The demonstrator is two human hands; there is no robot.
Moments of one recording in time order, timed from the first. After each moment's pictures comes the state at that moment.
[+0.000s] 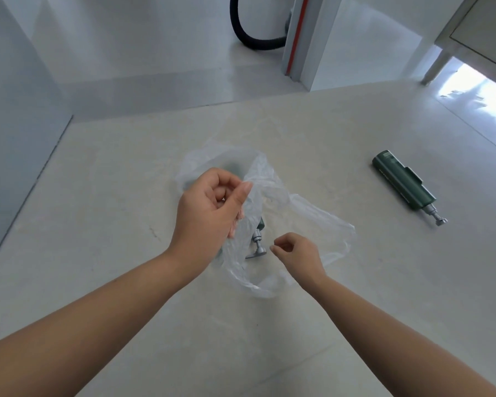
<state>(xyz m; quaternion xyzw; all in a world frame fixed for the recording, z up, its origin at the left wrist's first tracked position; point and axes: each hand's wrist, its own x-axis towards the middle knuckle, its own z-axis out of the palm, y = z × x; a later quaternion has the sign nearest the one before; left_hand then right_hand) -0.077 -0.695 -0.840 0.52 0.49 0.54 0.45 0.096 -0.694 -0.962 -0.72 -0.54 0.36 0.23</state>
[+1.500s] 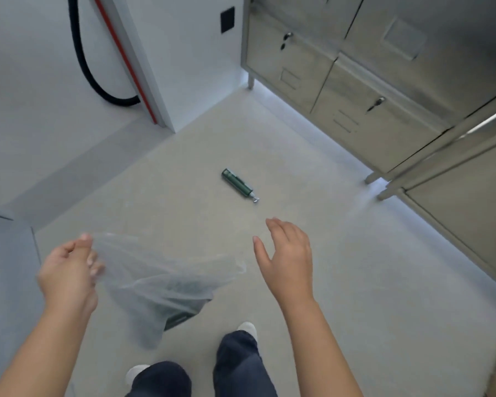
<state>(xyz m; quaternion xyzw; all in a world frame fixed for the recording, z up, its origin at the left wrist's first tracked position) 0.030 -0.755 -0.320 0.30 0.64 0.49 0.51 0.291 -0.892 -0.316 -0.84 -0.47 0.06 0.27</state>
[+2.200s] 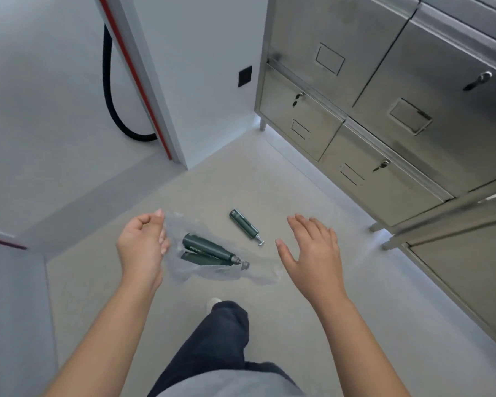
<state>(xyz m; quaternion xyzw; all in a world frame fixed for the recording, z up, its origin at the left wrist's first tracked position) 0.171 -0.645 -0.206 0.33 0.60 0.48 0.55 0.380 -0.766 -0.217 -0.82 -0.54 0.02 0.18</state>
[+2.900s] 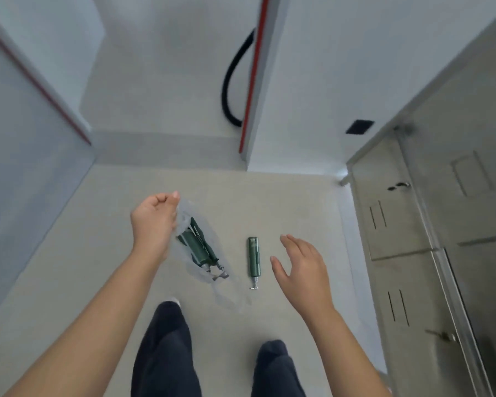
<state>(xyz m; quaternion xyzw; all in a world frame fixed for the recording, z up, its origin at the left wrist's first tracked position) 0.249 -0.553 -0.269 0.12 0.70 0.58 0.39 0.496 -0.565 -0.295 -0.59 -0.78 0.14 0.15</state>
